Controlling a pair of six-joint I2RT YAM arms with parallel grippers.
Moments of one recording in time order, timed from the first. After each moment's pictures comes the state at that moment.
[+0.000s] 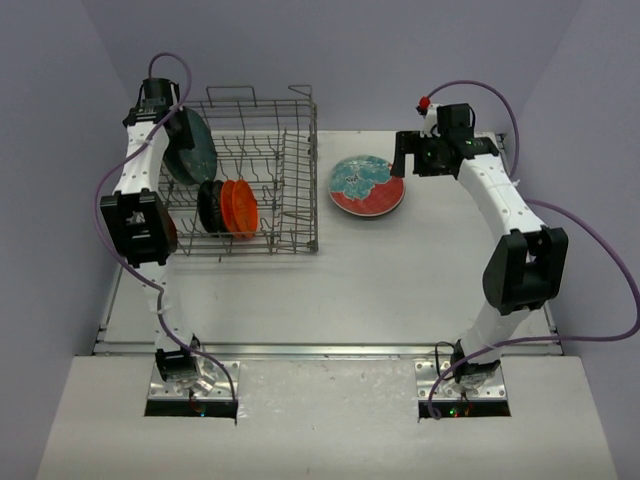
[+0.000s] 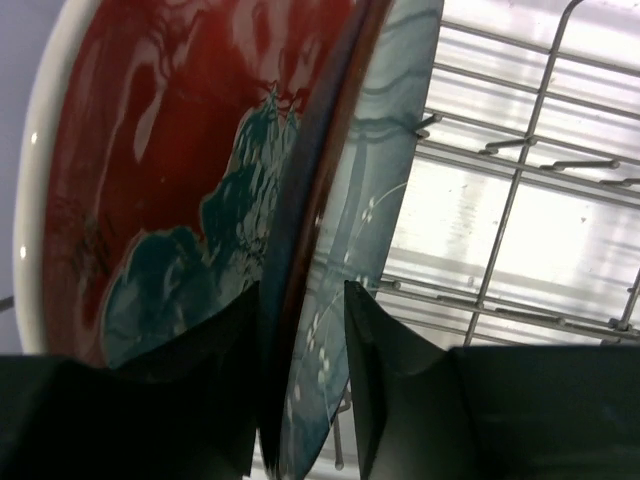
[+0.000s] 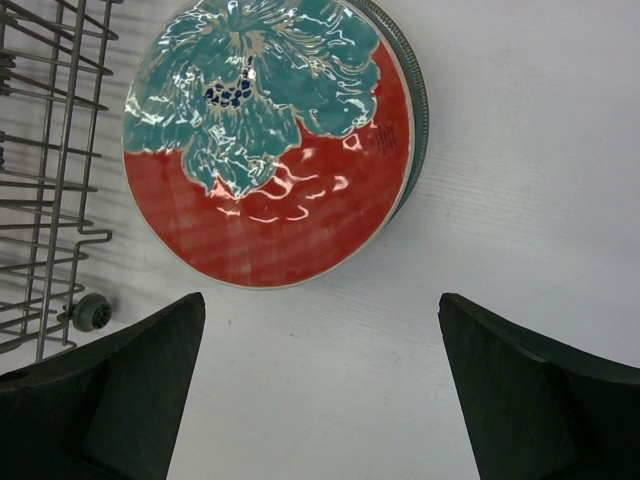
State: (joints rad) left arm 0.17 2.21 2.20 -0.83 -0.07 -0.11; right arm 0.12 1.77 1.58 -0.60 -0.17 0.06
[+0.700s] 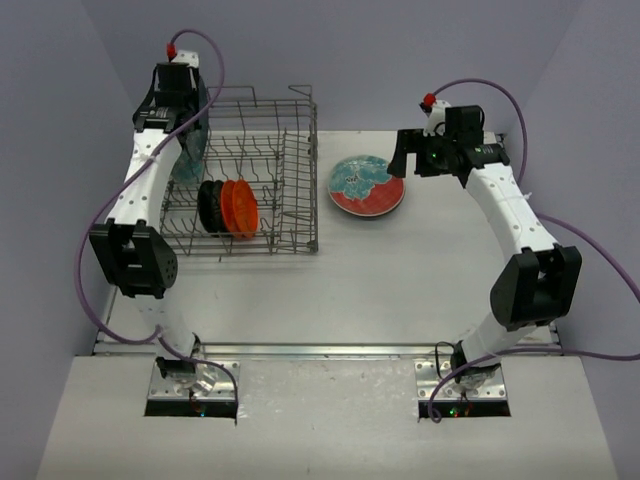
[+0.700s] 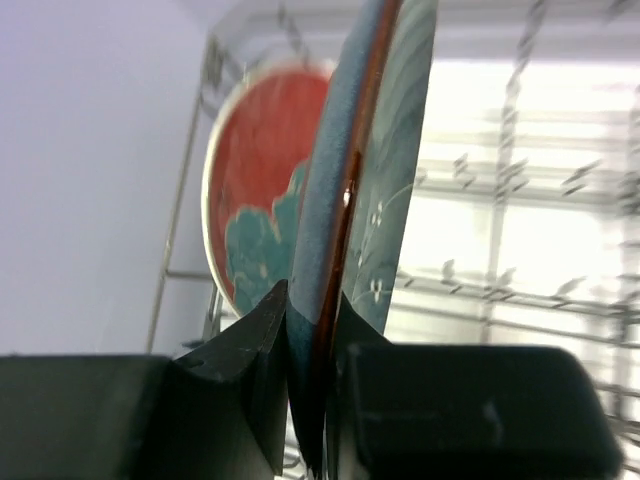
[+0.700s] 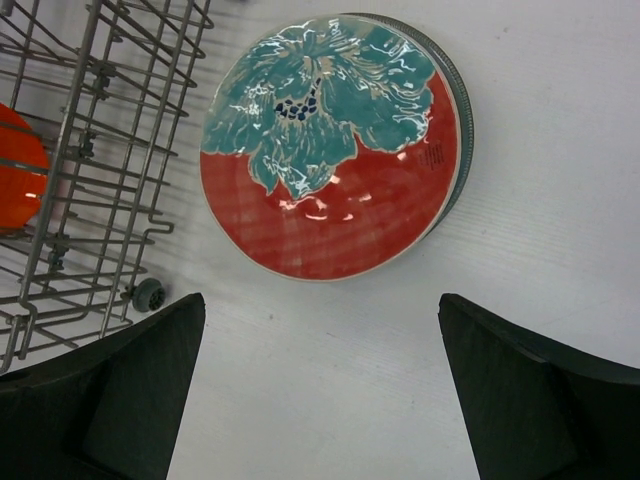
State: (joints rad) left arm 0.01 1.88 1.97 -0.66 -0.33 0.11; right arm 0.12 1.66 1.51 -0.56 -0.27 0.07
